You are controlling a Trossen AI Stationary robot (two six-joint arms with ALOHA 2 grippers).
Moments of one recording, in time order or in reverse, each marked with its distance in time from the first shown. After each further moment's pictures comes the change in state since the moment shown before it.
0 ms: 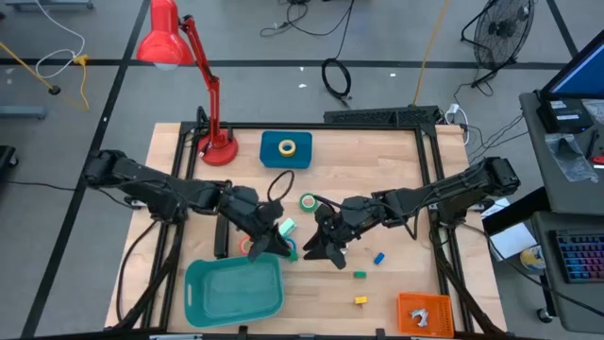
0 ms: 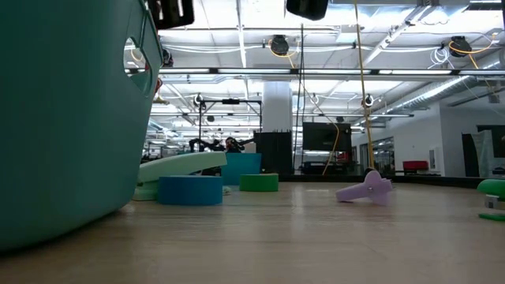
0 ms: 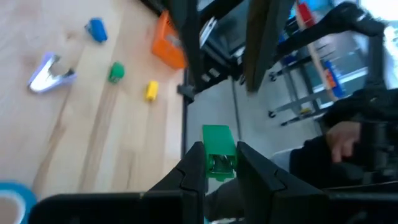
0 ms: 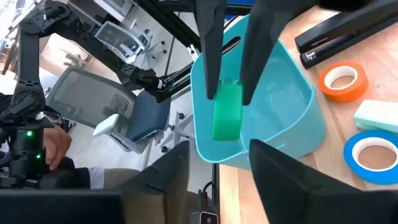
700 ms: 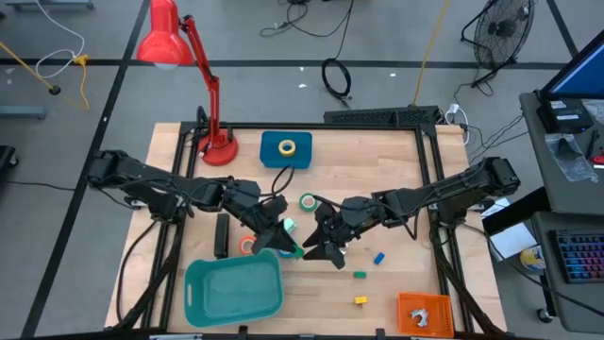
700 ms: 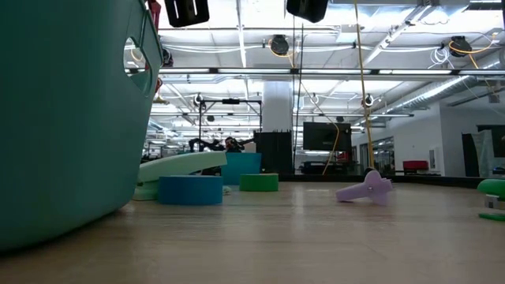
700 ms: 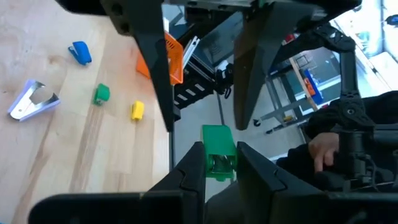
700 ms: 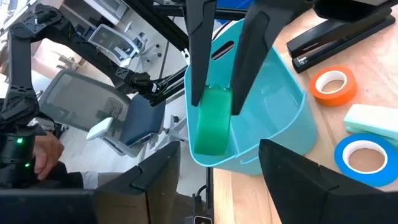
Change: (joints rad) left arm 0.037 0.023 0.000 0.091 0.049 -0.001; right arm -0.001 0.000 0.000 -0.005 0.027 -0.008
